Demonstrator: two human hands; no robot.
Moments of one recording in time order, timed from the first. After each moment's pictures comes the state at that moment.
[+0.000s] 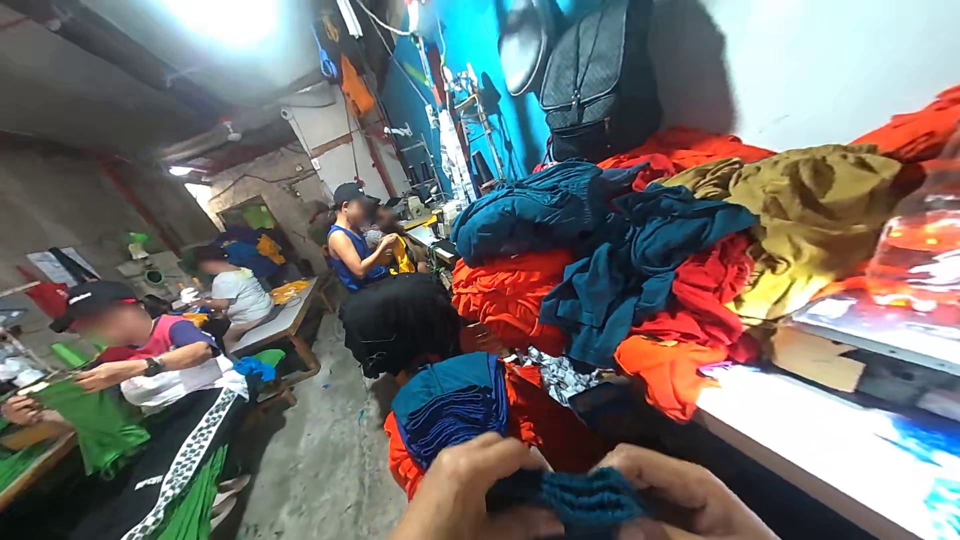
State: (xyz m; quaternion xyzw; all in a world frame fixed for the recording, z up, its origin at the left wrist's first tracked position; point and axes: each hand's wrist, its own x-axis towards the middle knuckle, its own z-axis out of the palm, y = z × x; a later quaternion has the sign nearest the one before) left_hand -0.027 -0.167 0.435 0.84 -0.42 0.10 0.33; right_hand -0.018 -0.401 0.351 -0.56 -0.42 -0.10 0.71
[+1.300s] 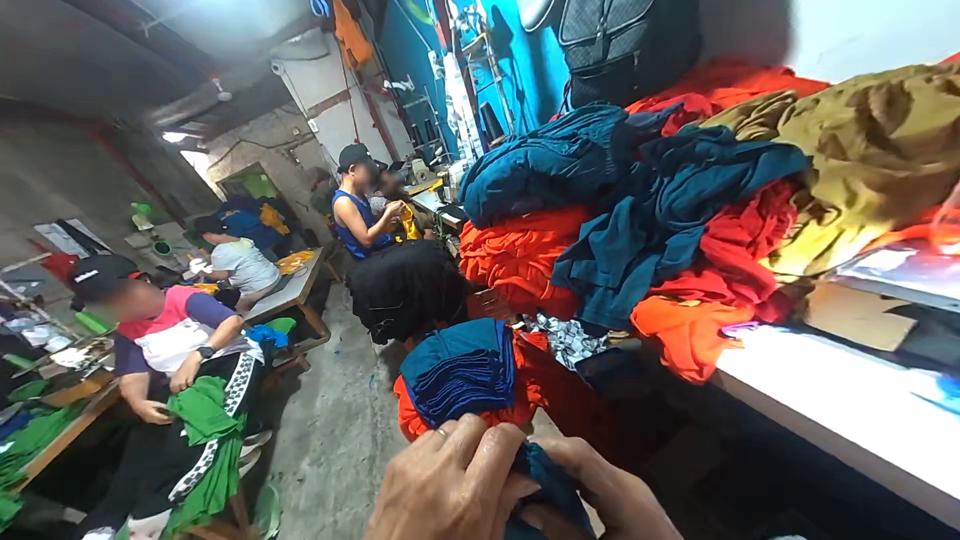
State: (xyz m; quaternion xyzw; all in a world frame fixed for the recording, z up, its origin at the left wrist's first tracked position) left_hand -0.066 -0.158 0.432 0.89 -0.34 0.29 0.06; right_hand -0.042 -0.332 0.335 -0.61 -0.41 -0.21 0.65
